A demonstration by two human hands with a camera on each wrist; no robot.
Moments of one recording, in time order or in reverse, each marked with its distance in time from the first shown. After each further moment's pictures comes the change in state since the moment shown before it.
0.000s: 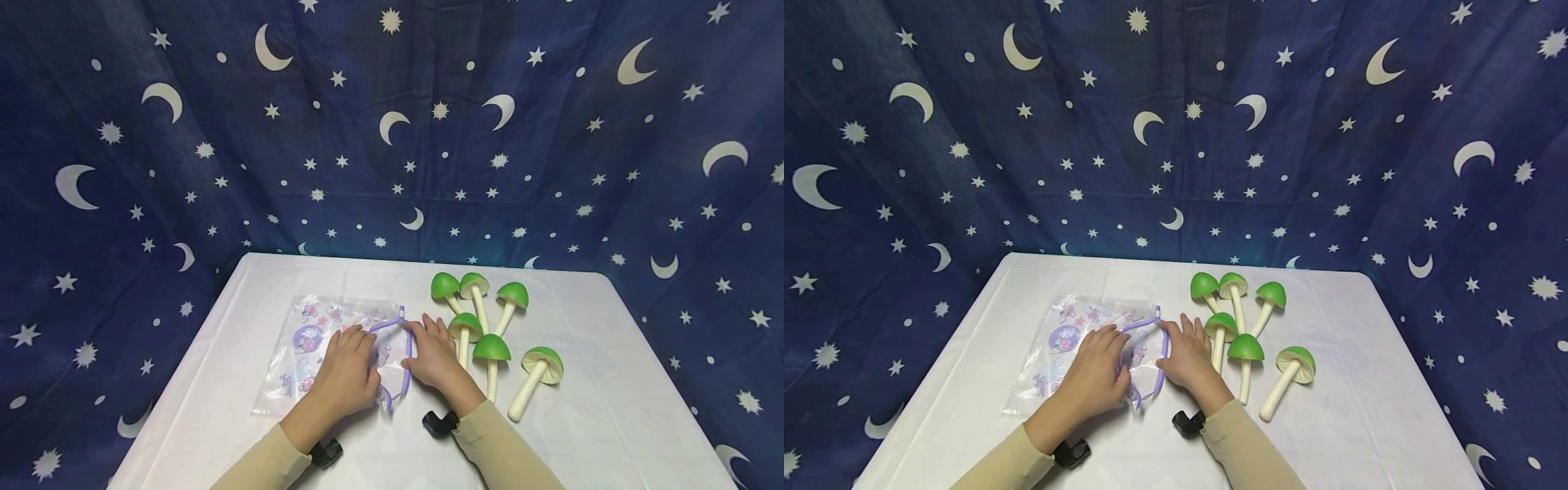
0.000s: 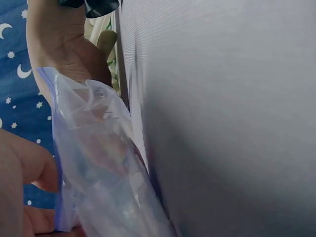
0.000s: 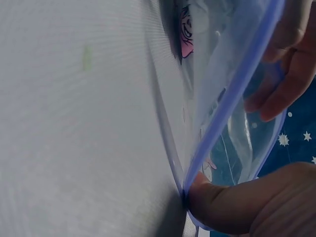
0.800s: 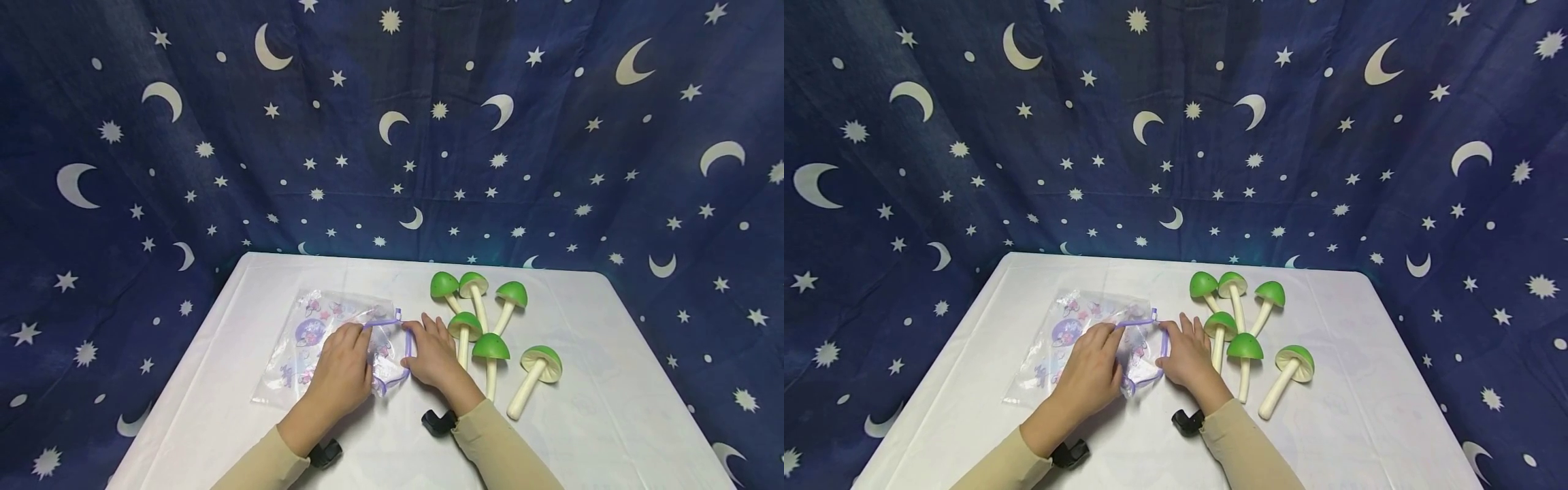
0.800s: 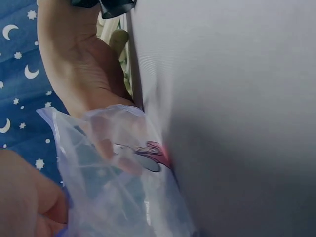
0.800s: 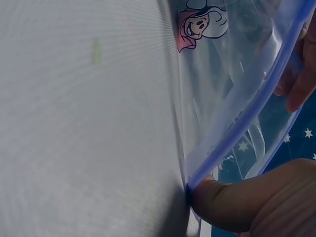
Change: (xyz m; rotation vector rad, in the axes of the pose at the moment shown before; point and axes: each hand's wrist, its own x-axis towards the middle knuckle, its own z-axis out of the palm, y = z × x) left_hand -0.001 0.003 -0.007 0.068 0.140 -0.003; right_hand 0.000 -0.001 0.000 -0.011 0.000 0.001
